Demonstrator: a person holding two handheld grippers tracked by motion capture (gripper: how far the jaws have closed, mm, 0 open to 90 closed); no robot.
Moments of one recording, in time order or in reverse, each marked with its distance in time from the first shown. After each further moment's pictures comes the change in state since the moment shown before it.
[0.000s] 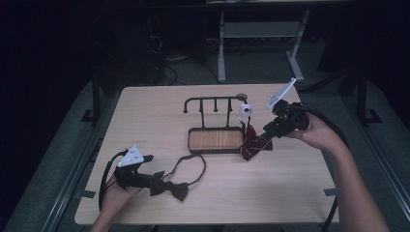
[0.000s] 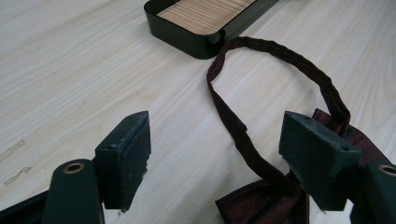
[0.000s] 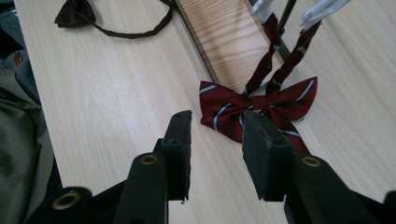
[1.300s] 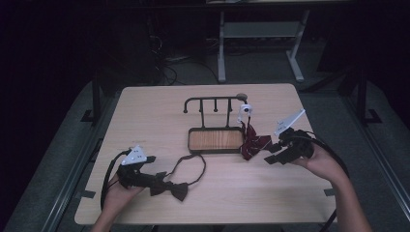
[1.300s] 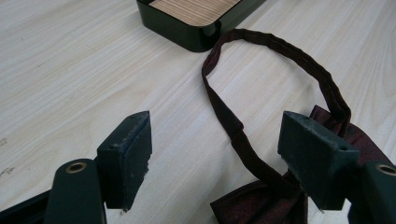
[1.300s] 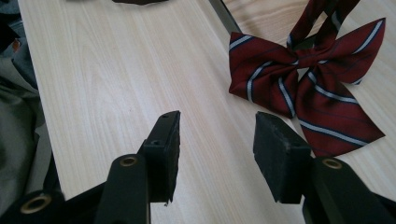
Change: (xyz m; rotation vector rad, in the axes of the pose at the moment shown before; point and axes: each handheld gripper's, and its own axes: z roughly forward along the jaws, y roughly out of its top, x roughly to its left) left arm 0.000 0.002 0.007 0.036 -0.026 -0.014; right arm 0.024 -0.063 0.038 -0.060 0.013 0.035
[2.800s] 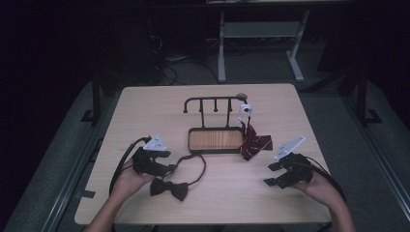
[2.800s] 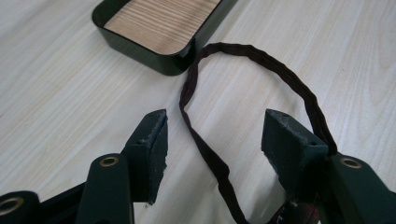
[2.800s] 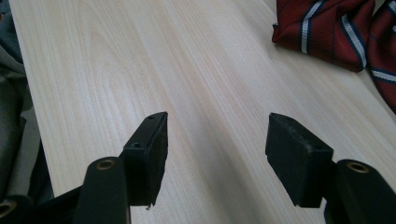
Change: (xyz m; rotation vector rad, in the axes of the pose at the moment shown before) left arm -0.004 0.058 0.027 0.172 -0.084 0.124; right arm 0.030 -0.048 0.037 -0.019 -0.006 0.045
